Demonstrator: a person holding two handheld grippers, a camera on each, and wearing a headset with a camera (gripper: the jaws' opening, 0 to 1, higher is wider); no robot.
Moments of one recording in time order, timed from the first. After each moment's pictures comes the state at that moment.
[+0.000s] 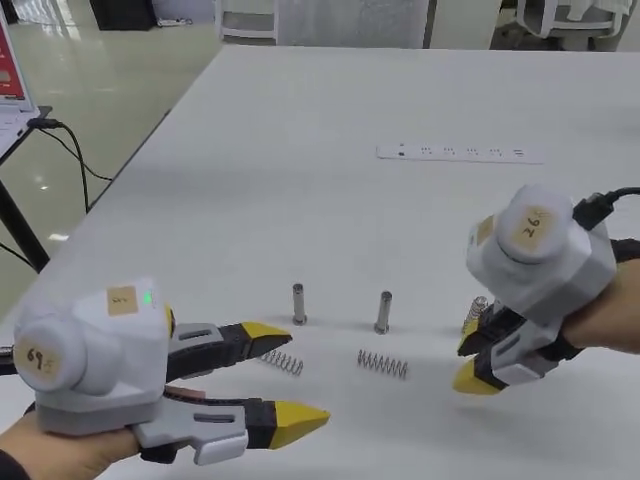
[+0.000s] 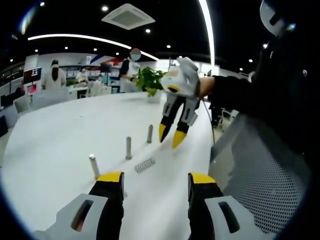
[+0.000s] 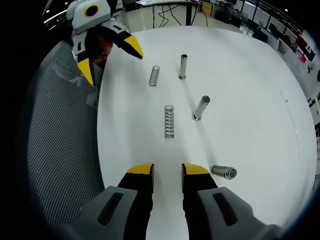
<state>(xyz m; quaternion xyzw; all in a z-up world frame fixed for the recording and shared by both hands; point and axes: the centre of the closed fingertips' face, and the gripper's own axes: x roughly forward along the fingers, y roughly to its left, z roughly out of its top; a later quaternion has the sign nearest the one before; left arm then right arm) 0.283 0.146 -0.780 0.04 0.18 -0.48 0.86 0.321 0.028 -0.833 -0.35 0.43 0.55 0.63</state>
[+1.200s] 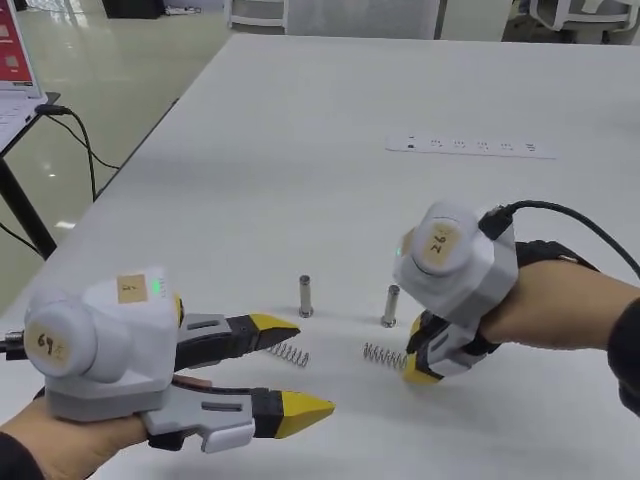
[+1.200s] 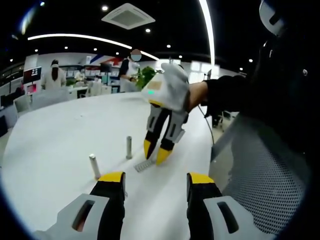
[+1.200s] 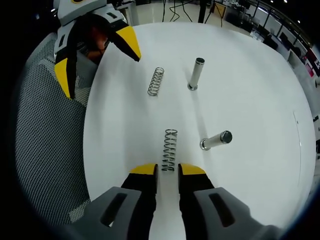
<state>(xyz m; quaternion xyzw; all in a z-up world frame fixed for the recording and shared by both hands) 0.286 0.146 -0.783 0.04 0.19 -0.48 0.86 0.332 0.072 -0.865 -0.38 0.41 0.56 0.60</state>
